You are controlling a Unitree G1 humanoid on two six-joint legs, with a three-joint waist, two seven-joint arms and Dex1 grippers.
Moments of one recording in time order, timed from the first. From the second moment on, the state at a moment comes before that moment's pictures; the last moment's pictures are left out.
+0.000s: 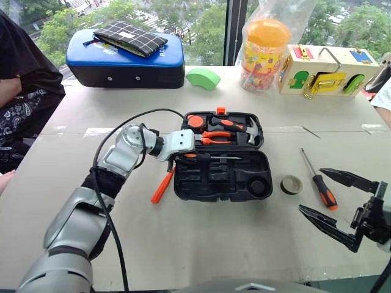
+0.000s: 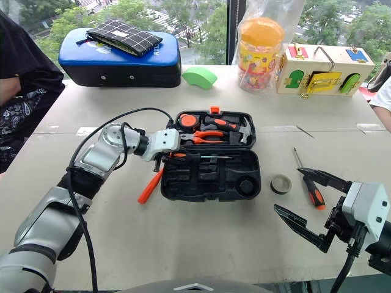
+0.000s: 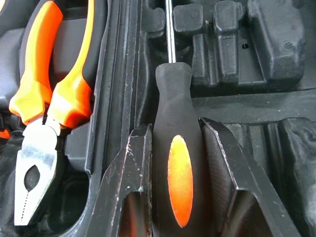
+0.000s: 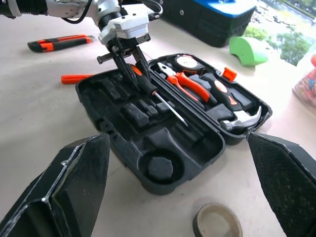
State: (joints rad) left arm -0.77 0.67 -0.41 0.49 -0.02 -0.04 -1.28; right arm 0.60 -0.69 -0.64 -0.91 0.75 0.35 0.88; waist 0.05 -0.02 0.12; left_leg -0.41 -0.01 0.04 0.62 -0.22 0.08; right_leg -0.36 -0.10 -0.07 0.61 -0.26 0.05
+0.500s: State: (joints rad) left arm -0.68 0.68 -0.16 0.20 -0.27 0.44 -1.28; right arm 0.59 -0.69 -0.63 -0.93 0.75 0.35 0.81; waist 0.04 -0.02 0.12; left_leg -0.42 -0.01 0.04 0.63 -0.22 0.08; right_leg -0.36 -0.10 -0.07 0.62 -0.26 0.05
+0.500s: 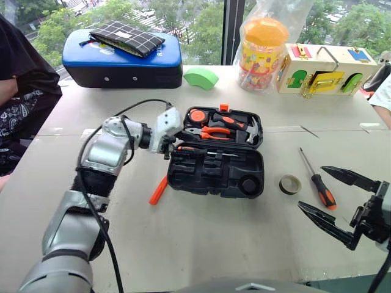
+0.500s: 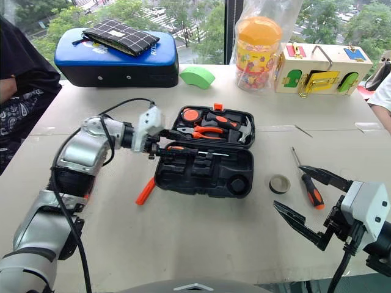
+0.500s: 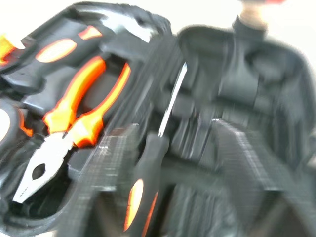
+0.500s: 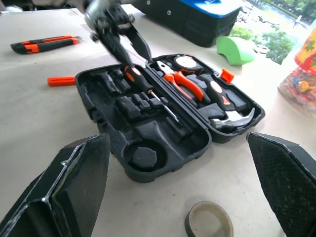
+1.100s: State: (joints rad) left arm -0.55 0.51 -0.20 0.18 -0.16 0.46 -0.98; right arm 0.58 -0.65 -0.49 -0.93 0.67 0.45 0.62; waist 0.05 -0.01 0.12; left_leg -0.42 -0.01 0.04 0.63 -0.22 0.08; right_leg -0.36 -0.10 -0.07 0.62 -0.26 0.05
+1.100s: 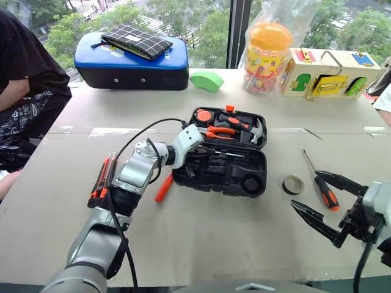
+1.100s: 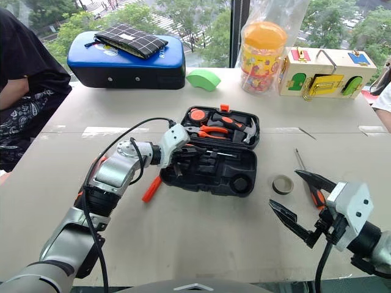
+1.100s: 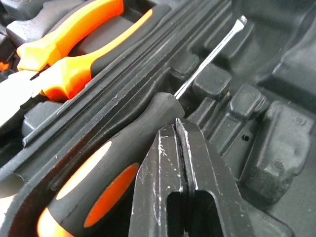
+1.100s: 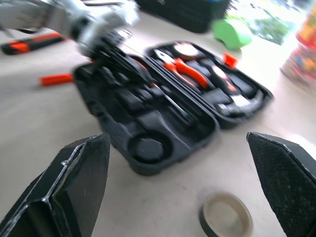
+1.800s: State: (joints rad) left arm -0.33 0.75 -0.03 -0.43 -0.71 0.75 -1.24; right arm 0.20 -0.72 -0.37 -0.58 0.56 1.15 0.31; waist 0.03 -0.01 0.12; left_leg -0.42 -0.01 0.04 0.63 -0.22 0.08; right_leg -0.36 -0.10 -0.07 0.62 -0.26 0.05
